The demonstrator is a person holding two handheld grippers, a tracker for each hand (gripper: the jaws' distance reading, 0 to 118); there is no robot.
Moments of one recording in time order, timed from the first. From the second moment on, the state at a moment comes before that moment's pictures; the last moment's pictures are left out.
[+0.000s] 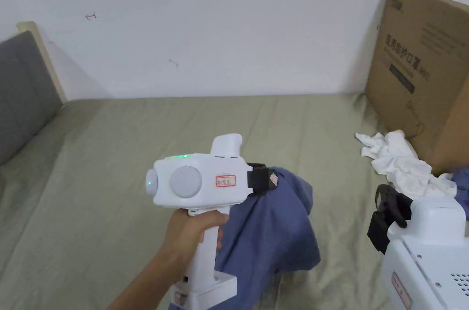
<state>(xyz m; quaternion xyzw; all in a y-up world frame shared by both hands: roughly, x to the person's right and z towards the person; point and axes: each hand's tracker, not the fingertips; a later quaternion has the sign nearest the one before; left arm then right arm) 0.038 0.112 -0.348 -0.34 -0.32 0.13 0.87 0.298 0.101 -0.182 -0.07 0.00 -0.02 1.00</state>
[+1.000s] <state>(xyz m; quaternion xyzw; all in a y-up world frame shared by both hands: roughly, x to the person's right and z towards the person) 0.066 -0.046 -0.302 -0.47 -0.22 0.00 0.85 0.308 0.077 -0.176 -0.11 -0.01 -0.03 0.99</state>
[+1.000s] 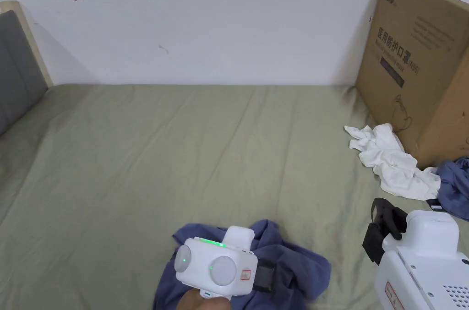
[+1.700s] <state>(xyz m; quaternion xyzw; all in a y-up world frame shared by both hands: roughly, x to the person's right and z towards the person) -0.048 0.074 -0.258 -0.16 -0.05 -0.03 0.99 0.287 0.102 -0.170 -0.08 -0.01 -0.02 1.00</state>
